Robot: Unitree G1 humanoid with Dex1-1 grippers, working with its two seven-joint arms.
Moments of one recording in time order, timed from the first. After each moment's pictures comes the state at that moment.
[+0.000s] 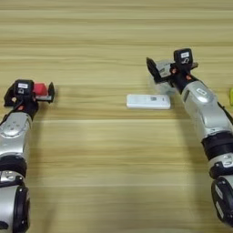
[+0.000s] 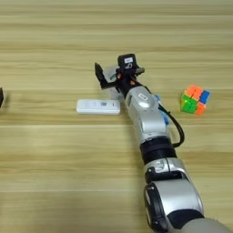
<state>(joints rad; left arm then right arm) -0.47 0.38 0.23 0.93 -0.07 -0.33 -0.16 -0.61 -0.05 -0.05 0.52 0.12 0.01 0.27</state>
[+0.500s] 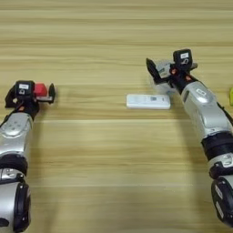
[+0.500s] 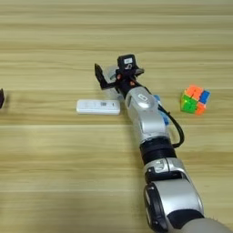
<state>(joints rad) -0.49 0.38 0.23 1.00 -0.07 -0.34 -0.16 -0.61 -0.05 -0.05 0.53 0.12 0.01 0.27</state>
